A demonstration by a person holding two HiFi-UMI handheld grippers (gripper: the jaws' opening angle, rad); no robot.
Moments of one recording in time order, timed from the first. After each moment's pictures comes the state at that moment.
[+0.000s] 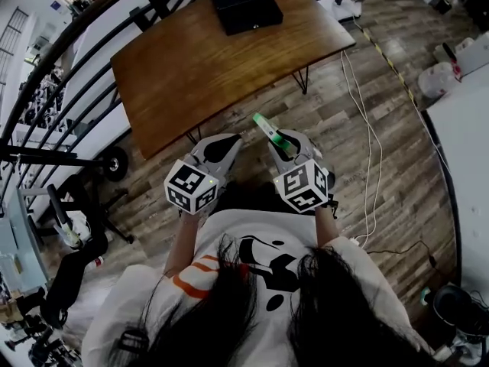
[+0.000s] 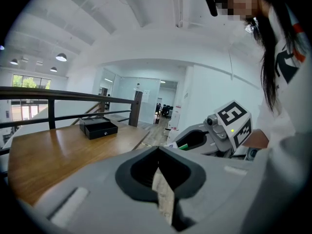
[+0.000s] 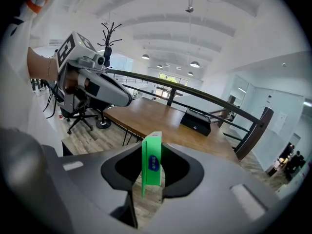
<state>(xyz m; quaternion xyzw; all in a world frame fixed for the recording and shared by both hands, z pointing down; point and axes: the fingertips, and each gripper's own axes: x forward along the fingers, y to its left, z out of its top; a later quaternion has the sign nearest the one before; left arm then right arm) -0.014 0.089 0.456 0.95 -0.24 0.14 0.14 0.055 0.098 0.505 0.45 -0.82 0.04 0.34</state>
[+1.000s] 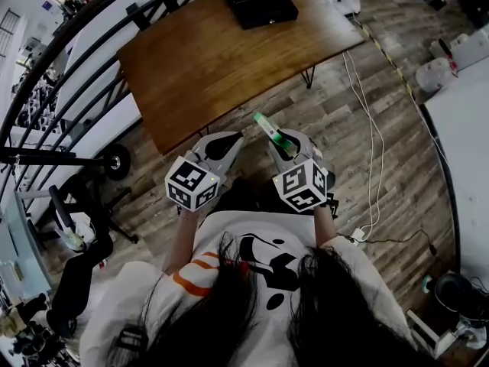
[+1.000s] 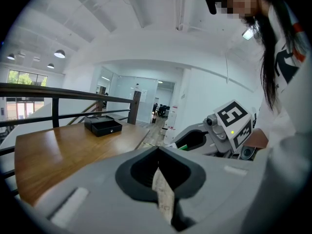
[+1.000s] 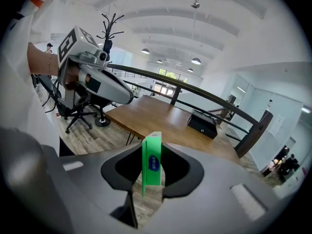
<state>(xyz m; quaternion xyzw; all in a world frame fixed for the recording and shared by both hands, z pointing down) -0.091 0.089 0.451 0.96 -0.21 0.14 0.14 -0.023 0.103 0.501 0.46 -0.81 0.04 0.37</state>
